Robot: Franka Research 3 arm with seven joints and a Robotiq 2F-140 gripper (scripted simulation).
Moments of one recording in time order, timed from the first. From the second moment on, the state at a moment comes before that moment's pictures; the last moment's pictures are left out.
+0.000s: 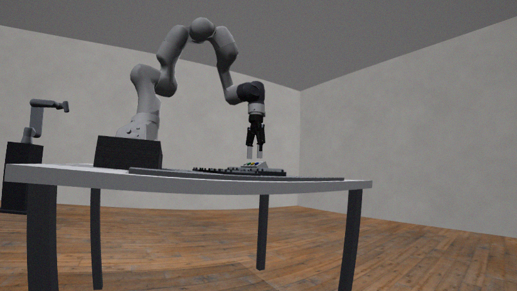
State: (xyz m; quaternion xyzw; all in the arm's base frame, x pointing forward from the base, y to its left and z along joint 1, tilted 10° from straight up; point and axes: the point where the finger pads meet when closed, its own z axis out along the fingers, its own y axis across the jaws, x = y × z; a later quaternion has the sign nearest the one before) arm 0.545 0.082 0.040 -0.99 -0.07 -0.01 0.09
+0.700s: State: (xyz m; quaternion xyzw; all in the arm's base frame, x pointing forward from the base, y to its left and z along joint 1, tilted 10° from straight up) arm 0.417 0.004 0.030 -0.99 -0.05 0.00 0.09
